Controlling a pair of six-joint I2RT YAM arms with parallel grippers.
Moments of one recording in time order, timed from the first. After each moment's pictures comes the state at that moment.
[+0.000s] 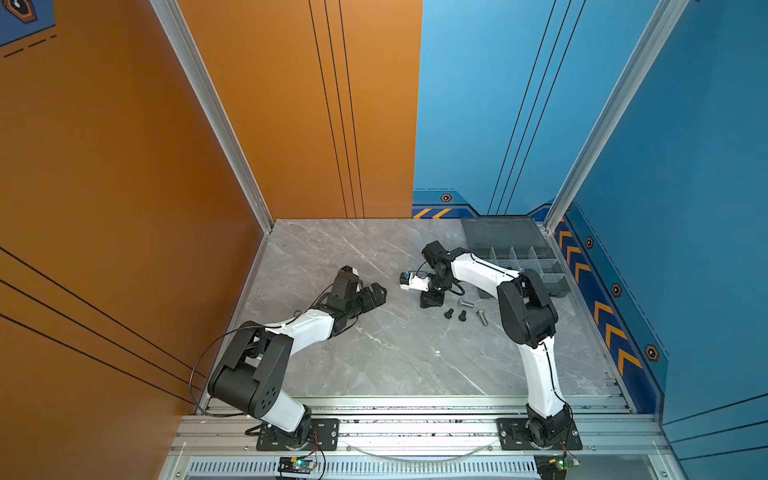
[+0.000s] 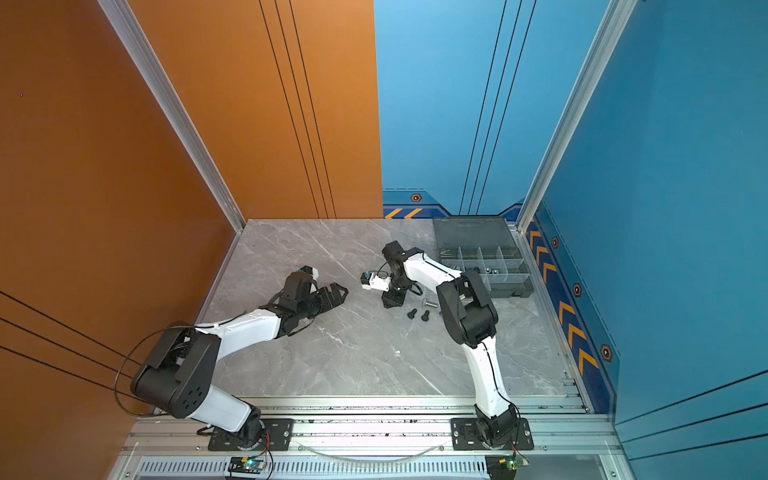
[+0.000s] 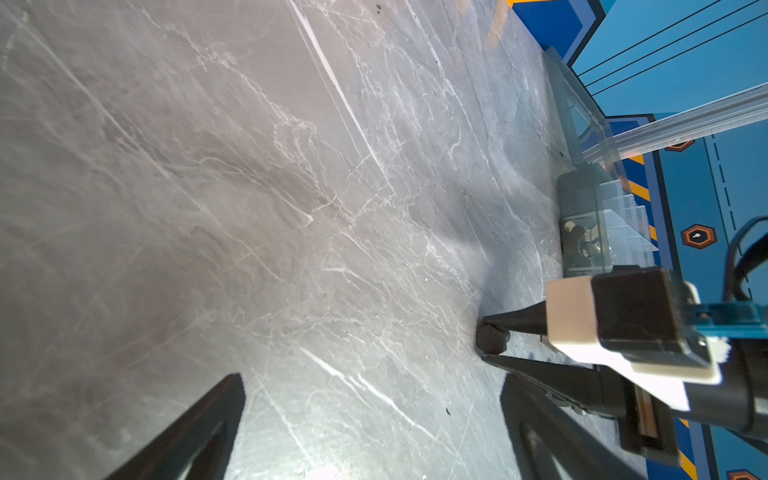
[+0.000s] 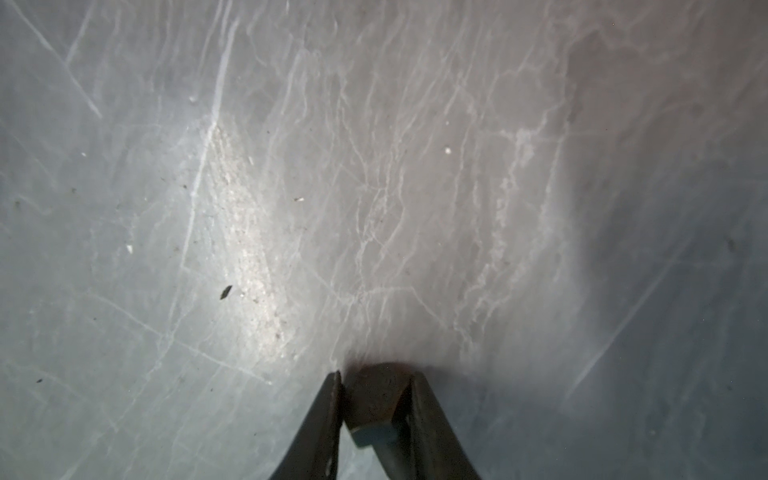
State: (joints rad) left arm -0.37 1.53 0.70 0.15 0.16 -0.78; right arm 0.51 2.19 1.68 -0.86 -0.30 -0.78
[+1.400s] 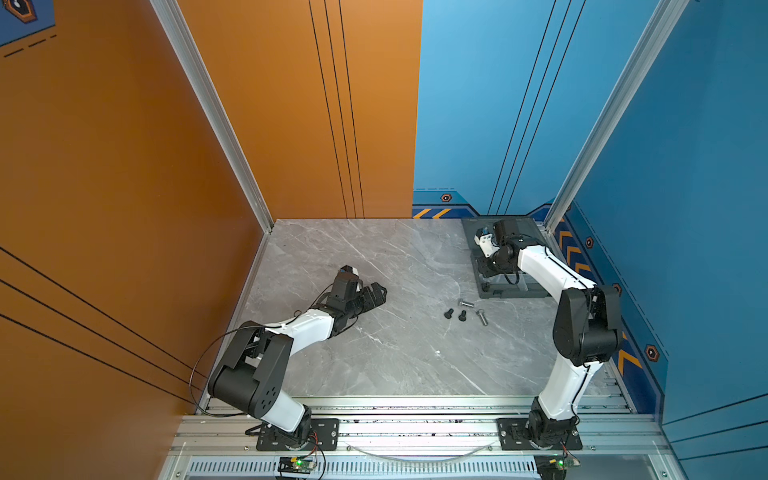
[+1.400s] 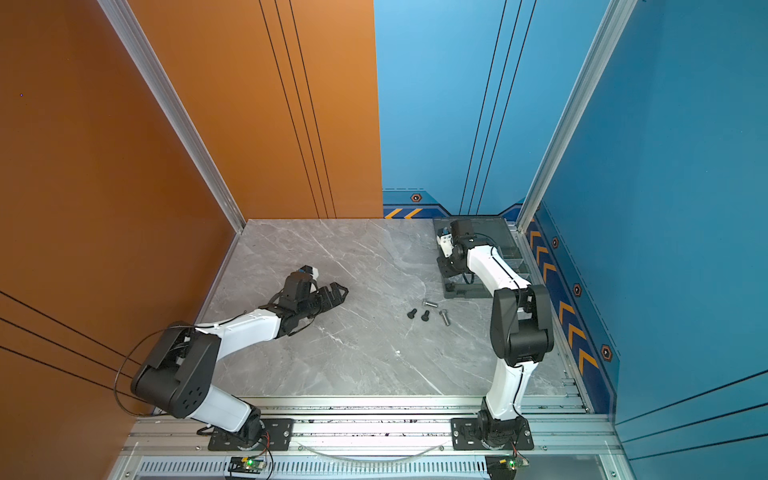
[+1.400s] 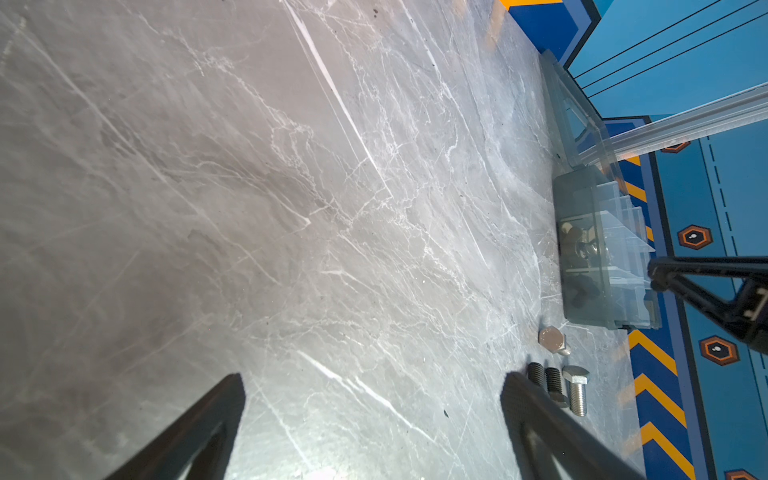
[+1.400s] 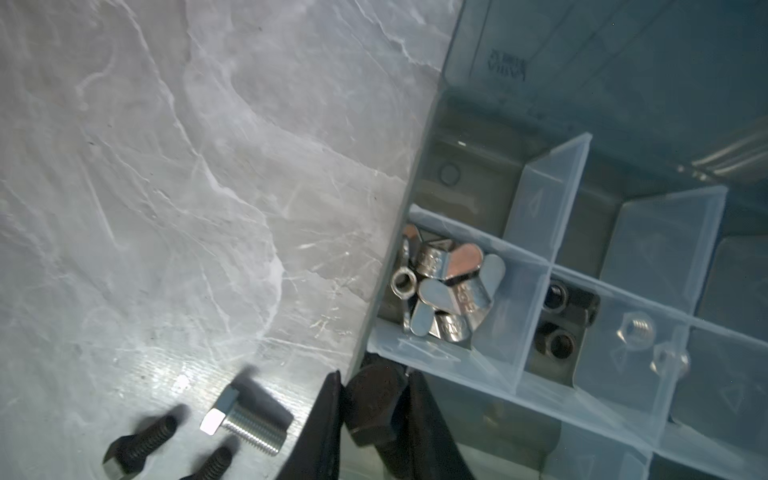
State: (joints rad) left arm -0.37 1.53 0.70 0.15 0.16 -0.78; right arm 0.13 1.86 1.46 -0.69 -0.05 -0.19
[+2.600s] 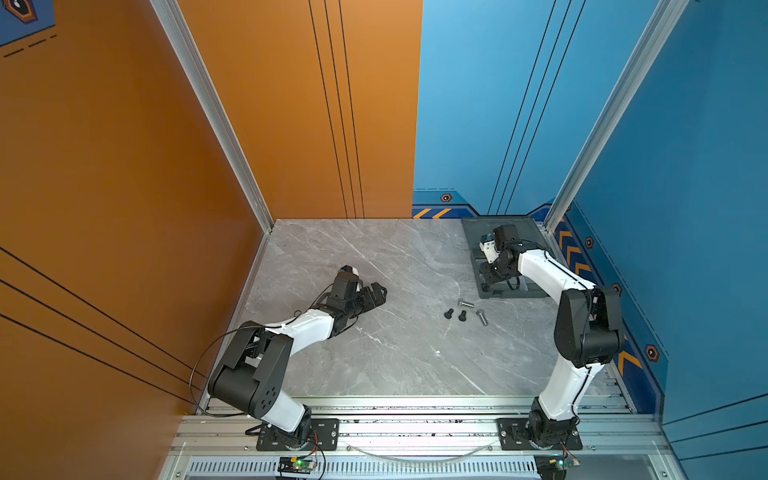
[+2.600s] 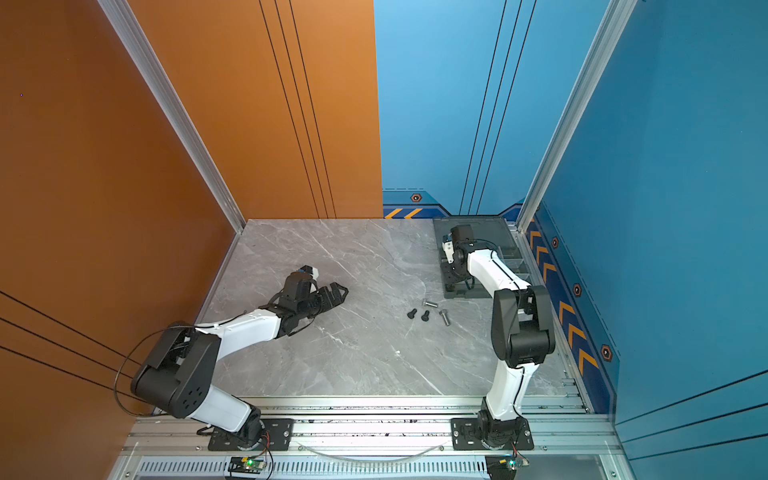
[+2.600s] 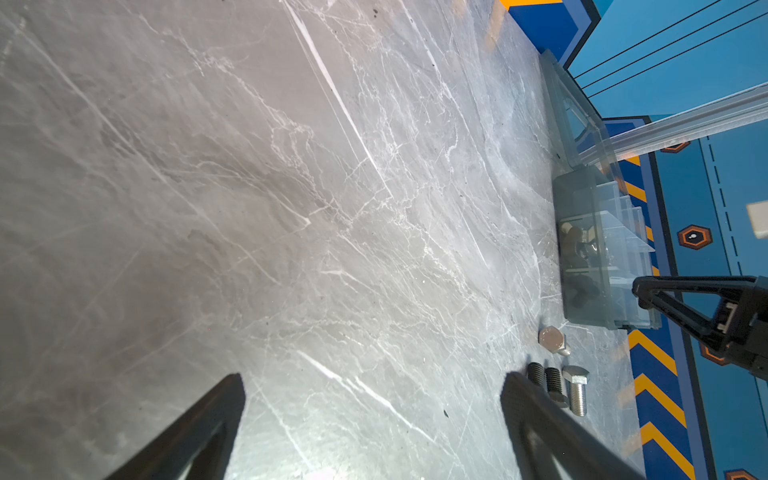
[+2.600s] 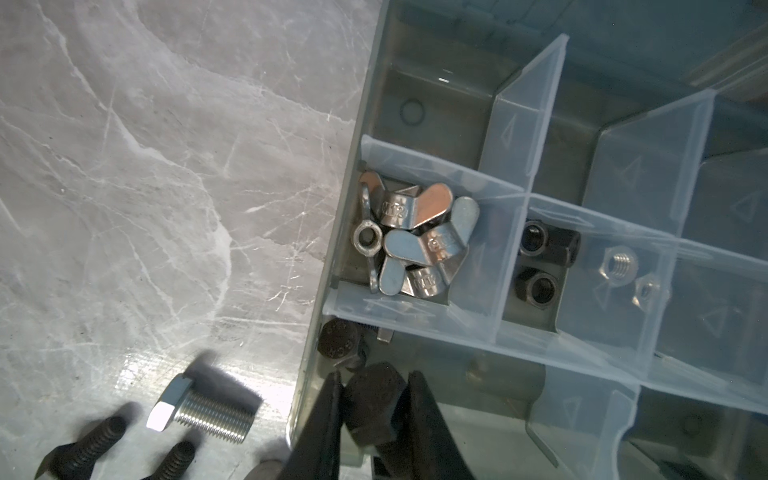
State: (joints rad) left arm -0.37 1.53 0.70 0.16 0.16 -0.78; right arm 0.12 1.85 1.41 -0.70 0.03 -0.15
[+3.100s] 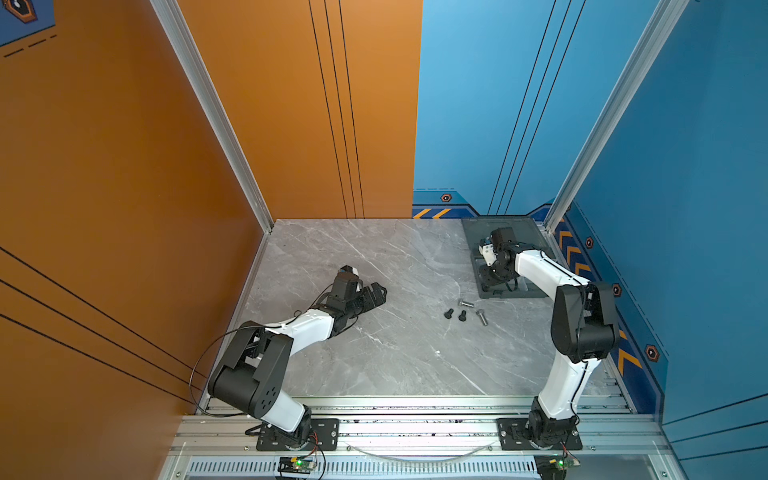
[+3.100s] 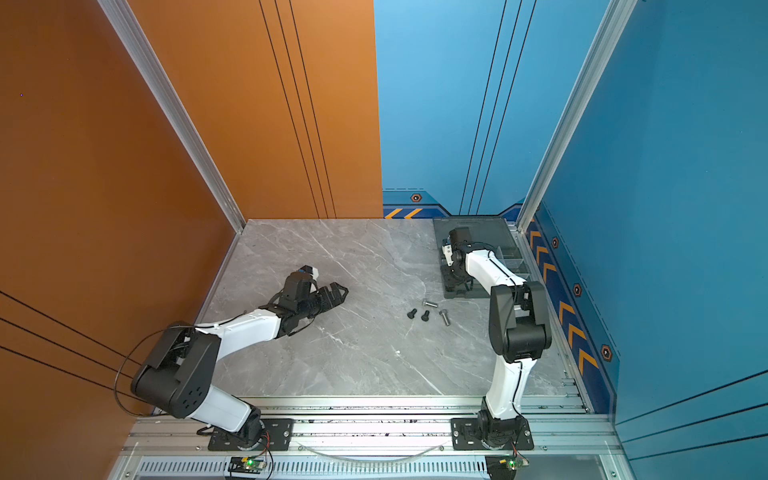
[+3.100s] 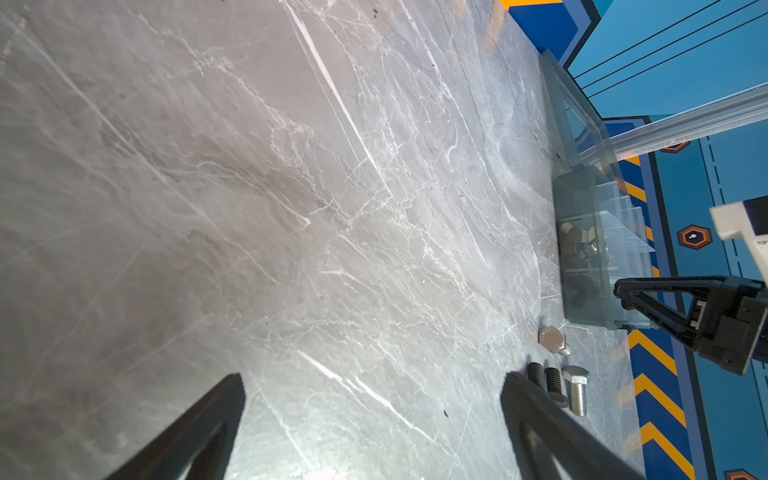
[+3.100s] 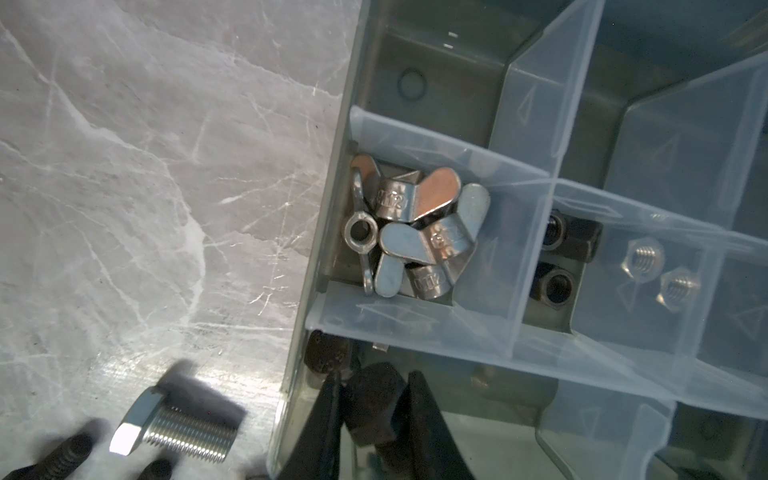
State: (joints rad) left arm -0.37 1.53 0.70 0.16 0.16 -0.78; right arm 0.12 1.89 1.41 -0.70 0.05 -0.14
